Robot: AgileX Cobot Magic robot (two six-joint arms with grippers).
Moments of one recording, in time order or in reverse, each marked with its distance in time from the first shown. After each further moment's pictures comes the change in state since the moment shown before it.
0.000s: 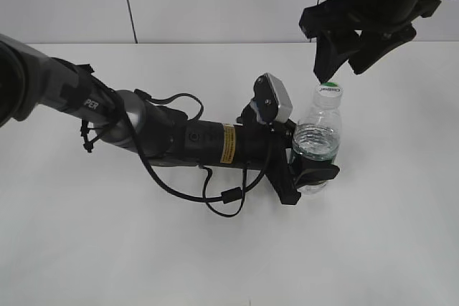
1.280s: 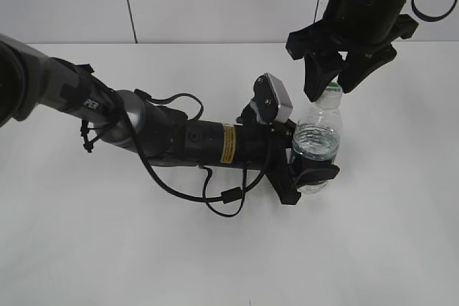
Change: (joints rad) left arm 0.000 0.000 0.000 0.000 0.001 0.000; right arm 0.000 0.087 -0.011 0.012 0.001 0.002
